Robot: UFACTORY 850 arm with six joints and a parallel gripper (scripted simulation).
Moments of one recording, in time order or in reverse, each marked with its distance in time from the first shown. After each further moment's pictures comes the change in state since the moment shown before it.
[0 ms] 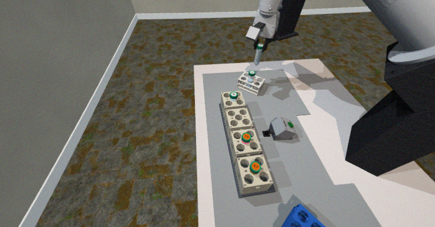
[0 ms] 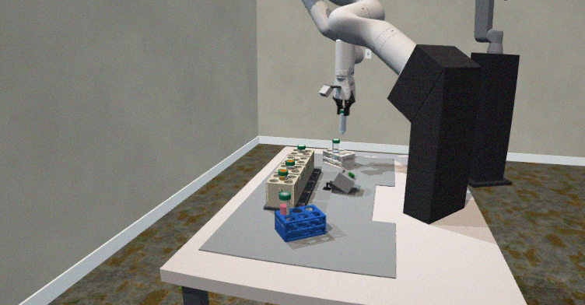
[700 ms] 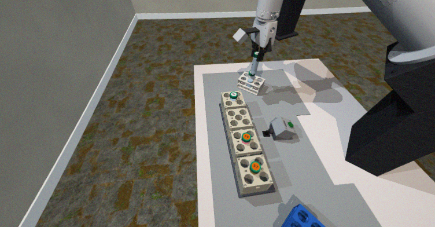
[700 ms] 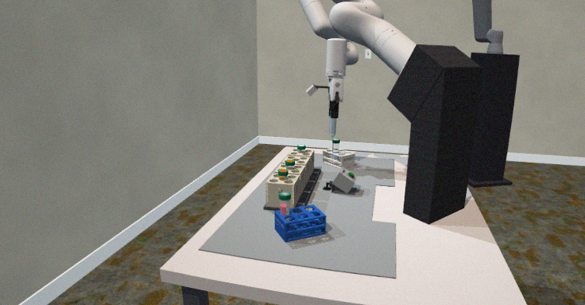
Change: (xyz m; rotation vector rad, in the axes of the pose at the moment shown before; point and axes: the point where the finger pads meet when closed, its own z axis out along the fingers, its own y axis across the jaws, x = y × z) arm 0.078 -0.019 -0.001 0.010 0.034 0.532
